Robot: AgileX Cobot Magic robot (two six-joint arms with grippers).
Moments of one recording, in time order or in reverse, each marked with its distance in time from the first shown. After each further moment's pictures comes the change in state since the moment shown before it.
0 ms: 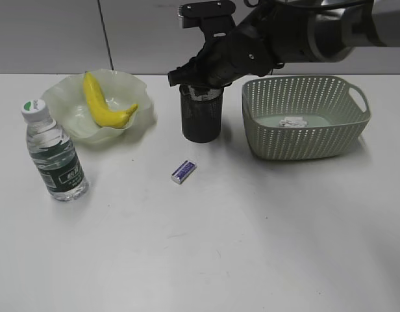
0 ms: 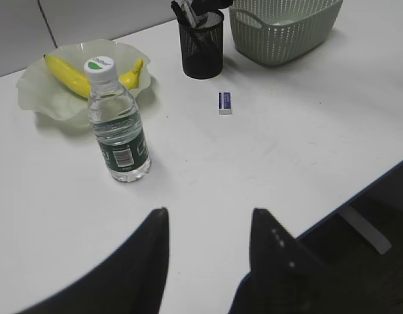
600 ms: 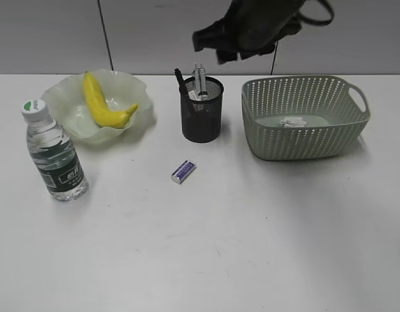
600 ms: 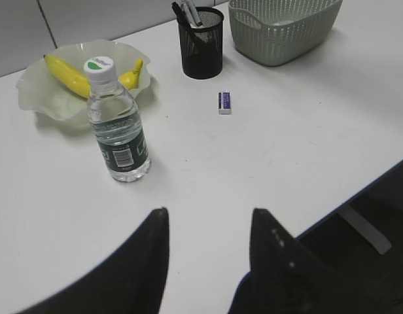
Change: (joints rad) left arm 0.000 0.000 0.000 0.000 0.000 0.000; right arm 0.000 -0.219 -0.027 0.086 0.414 -0.113
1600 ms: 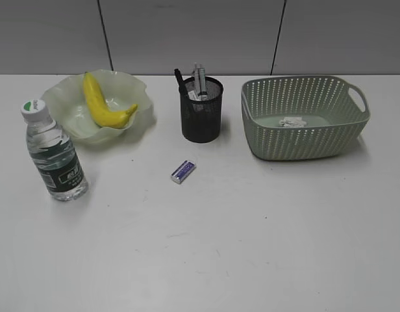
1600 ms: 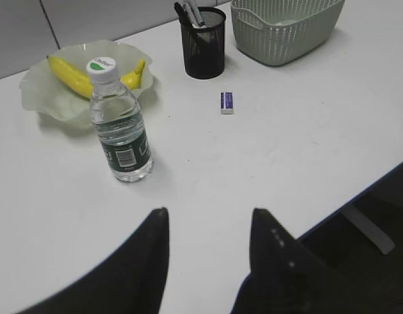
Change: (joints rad) left arm 0.000 0.000 0.000 0.008 0.000 0.000; right arm 0.003 -1.411 1.009 0.163 0.425 -0.209
